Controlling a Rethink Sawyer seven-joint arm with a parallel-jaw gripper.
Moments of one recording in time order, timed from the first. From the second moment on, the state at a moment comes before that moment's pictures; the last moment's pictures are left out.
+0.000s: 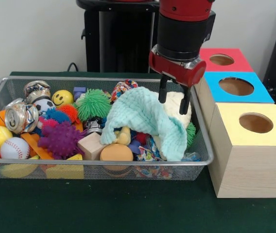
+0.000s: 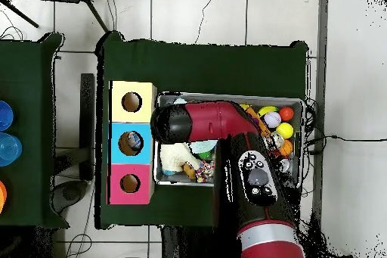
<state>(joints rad) -0.26 -0.64 0.19 1.54 -0.29 0.70 2.62</state>
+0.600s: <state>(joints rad) -0.20 -0.56 0.19 1.38 -0.29 0.80 2.62</state>
